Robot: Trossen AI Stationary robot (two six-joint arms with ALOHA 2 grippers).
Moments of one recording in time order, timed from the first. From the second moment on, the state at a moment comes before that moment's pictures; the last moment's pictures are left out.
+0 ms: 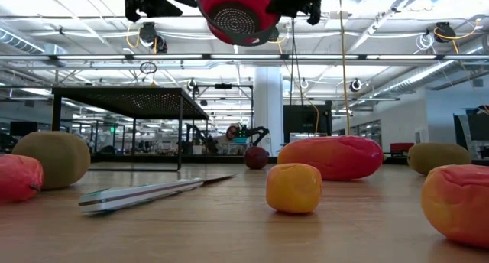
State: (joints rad) left arm -0.02 1.15 0.78 0.51 -0.97 -0.06; right arm -0.21 1.46 1.11 0.54 0.65 0.01
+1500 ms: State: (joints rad) left arm 0.10 1.17 0.78 0.52 -0.79 -0.11; right arm -0.21 1.46 1.11 0.54 0.63 -0.04
